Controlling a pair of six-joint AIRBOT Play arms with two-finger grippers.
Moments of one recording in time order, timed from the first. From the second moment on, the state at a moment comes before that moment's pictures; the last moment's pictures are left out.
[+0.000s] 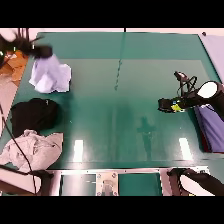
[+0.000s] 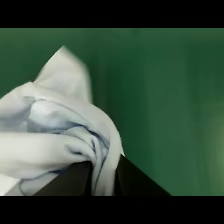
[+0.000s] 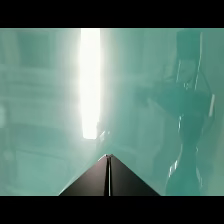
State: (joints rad) left arm 0.01 -1.66 1.92 1.28 -1.12 -1.42; right arm -0.01 -1.09 0.90 -1.27 1.14 1.56
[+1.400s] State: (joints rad) left arm -0.17 -1.56 1.52 1.16 -1.21 -1.58; right arm 0.07 -1.09 0.63 -0.96 1.11 1.54
